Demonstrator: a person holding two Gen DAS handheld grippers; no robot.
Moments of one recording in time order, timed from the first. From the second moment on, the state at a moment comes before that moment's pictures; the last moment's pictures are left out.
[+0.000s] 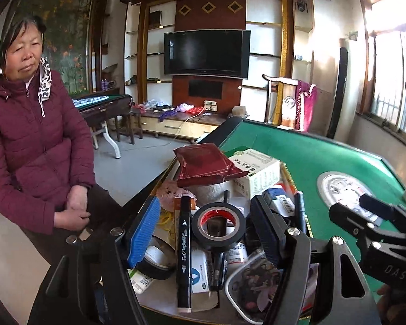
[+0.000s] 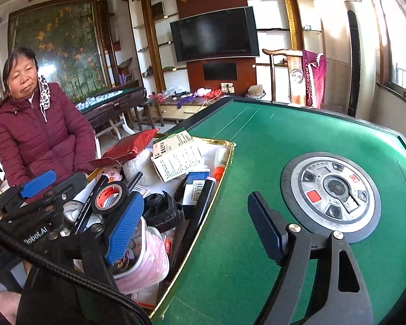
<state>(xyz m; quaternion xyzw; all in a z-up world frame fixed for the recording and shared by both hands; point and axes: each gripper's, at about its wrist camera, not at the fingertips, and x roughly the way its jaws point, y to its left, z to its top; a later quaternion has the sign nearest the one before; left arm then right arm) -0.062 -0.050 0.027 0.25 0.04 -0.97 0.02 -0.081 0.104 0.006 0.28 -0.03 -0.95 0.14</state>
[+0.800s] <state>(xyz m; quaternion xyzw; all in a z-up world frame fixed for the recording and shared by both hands) -0.014 -0.062 0.045 0.21 -0.05 -0.97 0.07 -0.055 0.109 0.000 0.28 -0.04 -0.95 0.16</state>
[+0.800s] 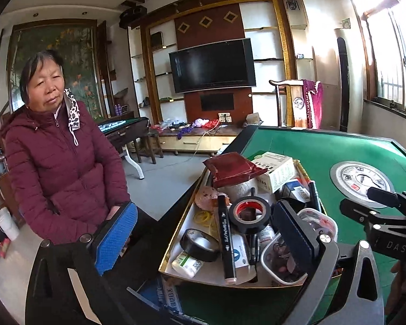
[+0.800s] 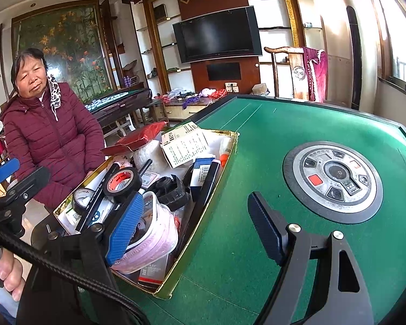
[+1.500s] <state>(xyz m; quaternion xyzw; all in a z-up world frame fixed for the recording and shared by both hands) -0.012 -0.069 0.030 0.23 -0.04 -0.97 0.07 -0.057 0.108 -0.001 0.28 -0.04 -0.95 0.16</state>
